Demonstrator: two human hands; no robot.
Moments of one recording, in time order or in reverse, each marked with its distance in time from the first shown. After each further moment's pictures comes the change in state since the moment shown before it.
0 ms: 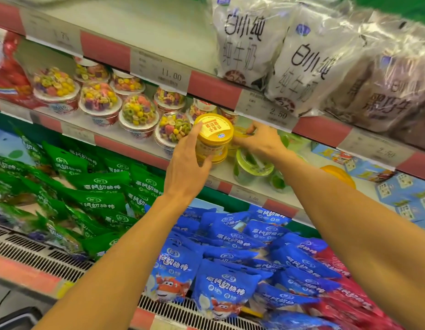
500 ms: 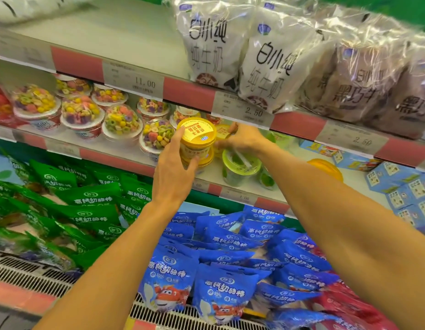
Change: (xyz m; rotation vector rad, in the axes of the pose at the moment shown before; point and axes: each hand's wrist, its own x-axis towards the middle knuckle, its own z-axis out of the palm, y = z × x) left_hand 0.001 0.001 0.004 -0.040 0.004 -0.048; right_hand 0.010 -0.003 -0.003 -0.043 -0.117 0.024
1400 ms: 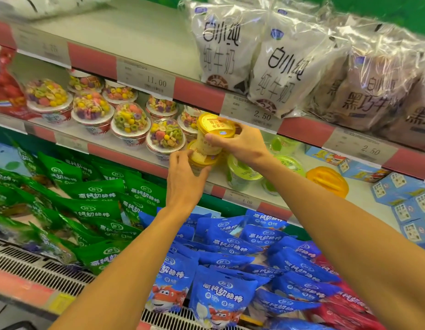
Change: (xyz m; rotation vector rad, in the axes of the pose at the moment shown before) left_hand -0.013 0.001 0.019 -0.029 0.037 -0.177; right_hand -0.032 -0.016 0.017 0.330 0.110 -0.229
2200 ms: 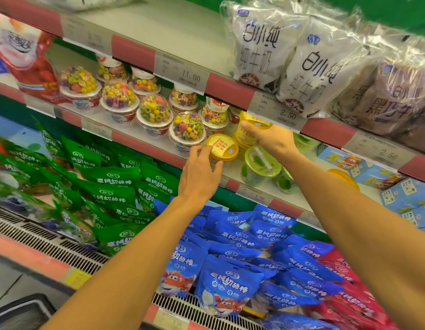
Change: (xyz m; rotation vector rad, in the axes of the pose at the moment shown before) left_hand -0.012 0.007 -0.028 0.161 -0.096 0.037; right_hand -0.002 -0.011 -0.013 -0.224 0.106 0.255
